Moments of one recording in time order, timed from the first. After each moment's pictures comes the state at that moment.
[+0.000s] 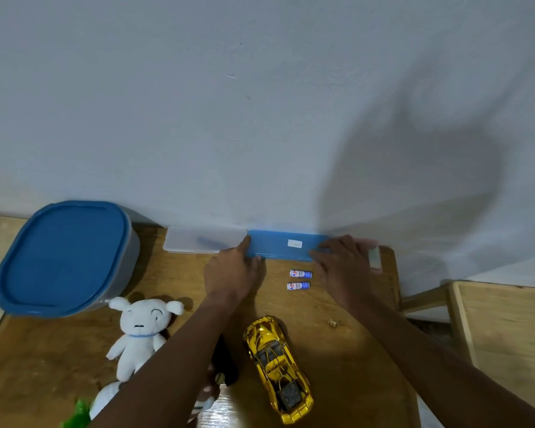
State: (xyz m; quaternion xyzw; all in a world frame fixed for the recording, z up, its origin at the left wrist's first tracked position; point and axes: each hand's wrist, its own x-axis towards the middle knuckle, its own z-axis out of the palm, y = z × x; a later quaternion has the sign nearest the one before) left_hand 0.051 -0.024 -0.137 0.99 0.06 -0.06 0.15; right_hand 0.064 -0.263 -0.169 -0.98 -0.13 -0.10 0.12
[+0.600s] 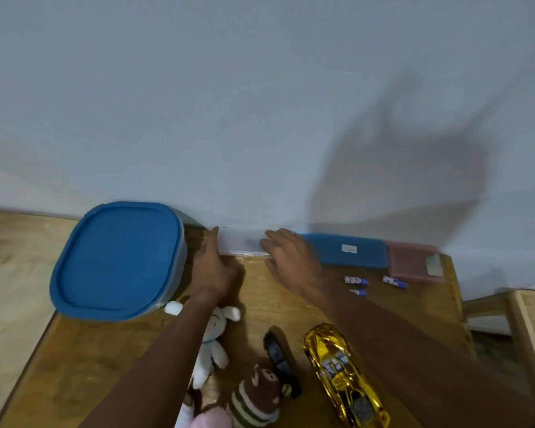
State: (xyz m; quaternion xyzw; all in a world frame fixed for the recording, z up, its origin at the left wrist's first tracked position) left_hand 0.057 0.118 -0.153 0.91 0.19 -0.05 0.37; right_hand 0.094 -0.067 -0.156 -0.95 -0.29 0.00 0.11
